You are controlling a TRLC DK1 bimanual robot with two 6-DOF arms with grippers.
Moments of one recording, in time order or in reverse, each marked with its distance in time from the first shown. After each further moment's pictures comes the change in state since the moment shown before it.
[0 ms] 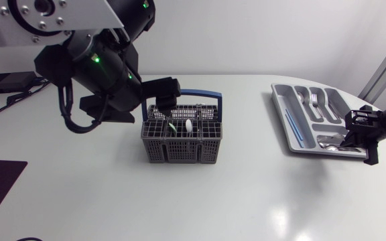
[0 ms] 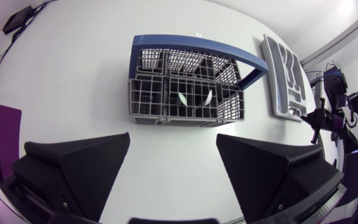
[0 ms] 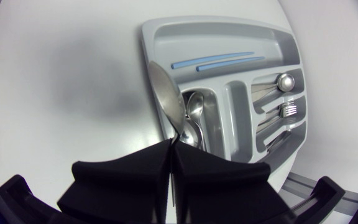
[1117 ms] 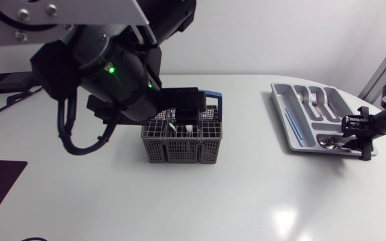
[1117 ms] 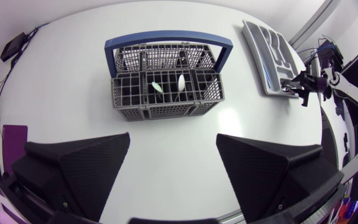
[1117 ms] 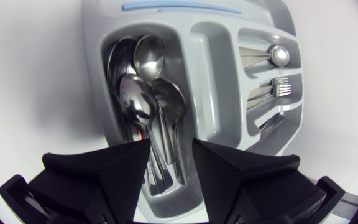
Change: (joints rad) left arm -0.197 -0.008 0.053 -0.067 -0.126 -0.018; right arm -0.039 0.217 0.106 0.250 0.060 -0.063
